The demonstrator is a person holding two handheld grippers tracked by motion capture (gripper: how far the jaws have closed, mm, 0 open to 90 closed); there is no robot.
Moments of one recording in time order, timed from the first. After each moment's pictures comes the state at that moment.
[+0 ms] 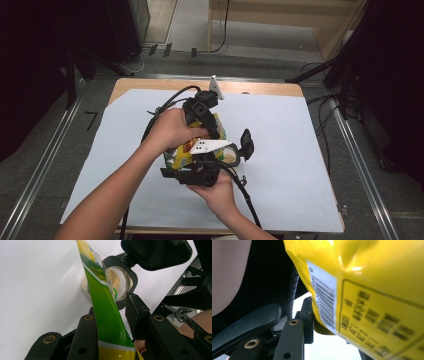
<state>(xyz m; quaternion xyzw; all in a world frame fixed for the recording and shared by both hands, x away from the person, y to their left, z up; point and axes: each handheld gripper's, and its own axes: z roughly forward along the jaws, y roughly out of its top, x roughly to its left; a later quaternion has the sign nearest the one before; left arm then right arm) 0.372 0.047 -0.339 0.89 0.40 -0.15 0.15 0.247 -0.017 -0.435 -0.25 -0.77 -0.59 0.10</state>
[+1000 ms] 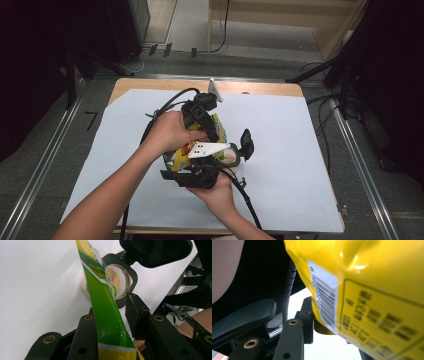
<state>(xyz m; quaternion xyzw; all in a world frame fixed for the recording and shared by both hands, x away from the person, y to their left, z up) 0.364 0.051 -0.342 0.90 0.39 -0.14 0.16 0.243 -0.014 -0.442 -0.24 -0.77 -0.58 0.08</state>
